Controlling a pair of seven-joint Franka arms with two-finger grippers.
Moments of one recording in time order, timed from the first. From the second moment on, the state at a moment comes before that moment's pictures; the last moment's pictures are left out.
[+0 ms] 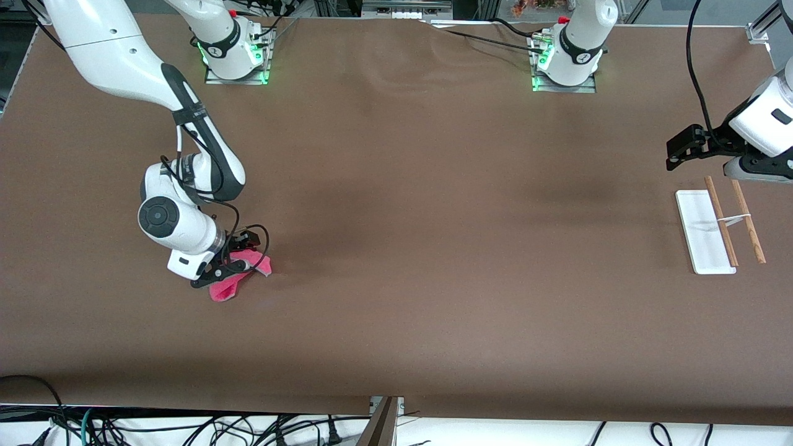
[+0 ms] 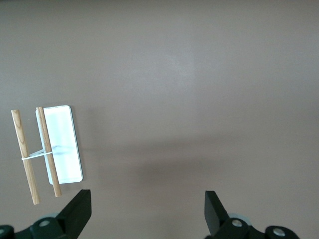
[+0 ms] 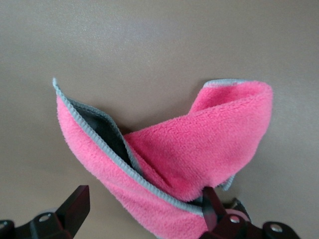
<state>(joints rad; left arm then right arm) -0.02 0.02 -0.01 -1.62 0.04 1.63 0.06 0.07 0.62 0.13 -1.78 -0.13 2.36 -0.15</state>
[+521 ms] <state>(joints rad) -0.01 0.02 -0.01 -1.62 0.04 1.63 0.06 0.06 0.63 0.13 -1.78 -0.13 2.38 -0.18</state>
